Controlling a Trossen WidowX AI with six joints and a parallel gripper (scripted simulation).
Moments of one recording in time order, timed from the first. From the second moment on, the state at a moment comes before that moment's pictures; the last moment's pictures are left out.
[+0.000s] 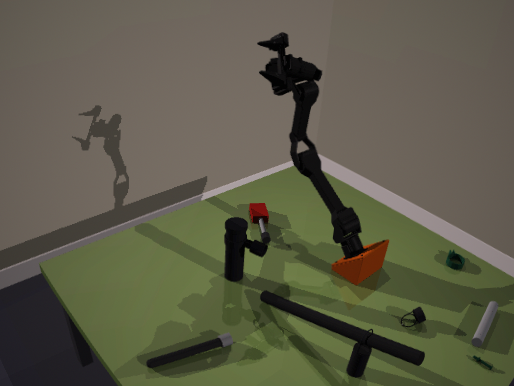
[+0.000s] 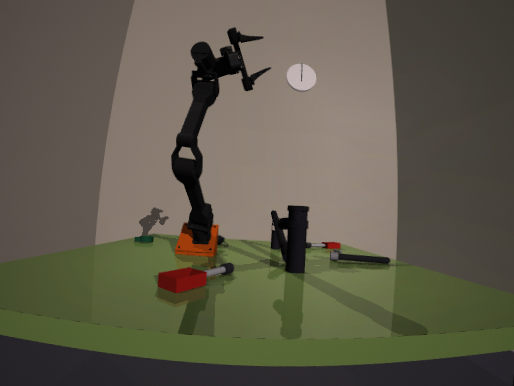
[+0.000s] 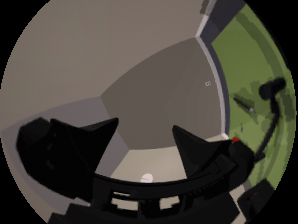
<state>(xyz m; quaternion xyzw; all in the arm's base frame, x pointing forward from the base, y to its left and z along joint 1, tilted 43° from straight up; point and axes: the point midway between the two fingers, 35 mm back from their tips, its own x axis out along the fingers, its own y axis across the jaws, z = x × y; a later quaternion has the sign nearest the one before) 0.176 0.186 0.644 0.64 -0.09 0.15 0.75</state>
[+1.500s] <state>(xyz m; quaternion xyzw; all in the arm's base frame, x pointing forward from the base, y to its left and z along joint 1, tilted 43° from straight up) 0.321 0.159 0.142 -0.35 0.47 -0.14 0.80</state>
